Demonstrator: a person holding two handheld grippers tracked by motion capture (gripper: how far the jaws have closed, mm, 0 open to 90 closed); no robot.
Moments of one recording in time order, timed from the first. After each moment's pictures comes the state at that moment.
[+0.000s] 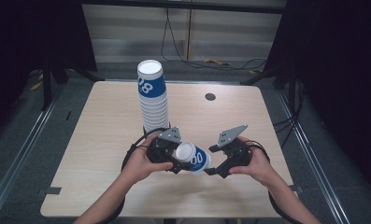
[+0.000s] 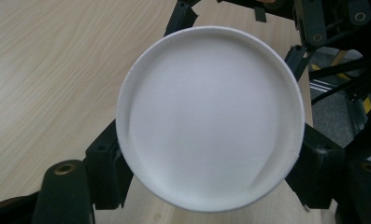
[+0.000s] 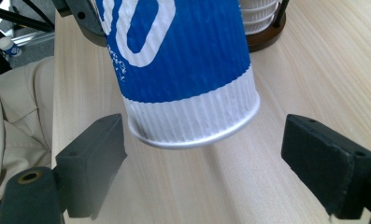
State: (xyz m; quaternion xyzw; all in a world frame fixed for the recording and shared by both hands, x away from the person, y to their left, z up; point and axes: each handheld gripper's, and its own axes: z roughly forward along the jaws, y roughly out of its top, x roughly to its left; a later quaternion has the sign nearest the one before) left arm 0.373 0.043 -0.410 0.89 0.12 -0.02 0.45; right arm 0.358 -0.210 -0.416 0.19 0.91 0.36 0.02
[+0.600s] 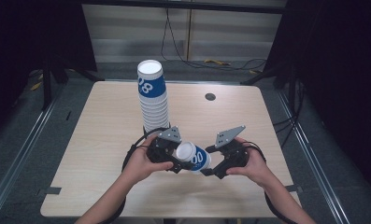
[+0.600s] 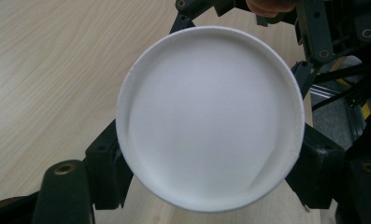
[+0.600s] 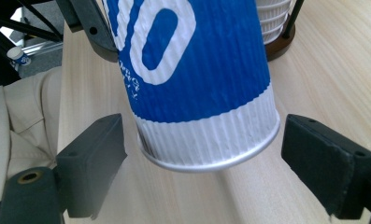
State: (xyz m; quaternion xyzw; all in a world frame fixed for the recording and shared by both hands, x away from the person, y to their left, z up) left arm 0.374 0.043 -0.412 0.88 0.13 -0.03 0.45; right arm 0.358 -0.203 -0.420 0.18 0.91 0.38 0.02
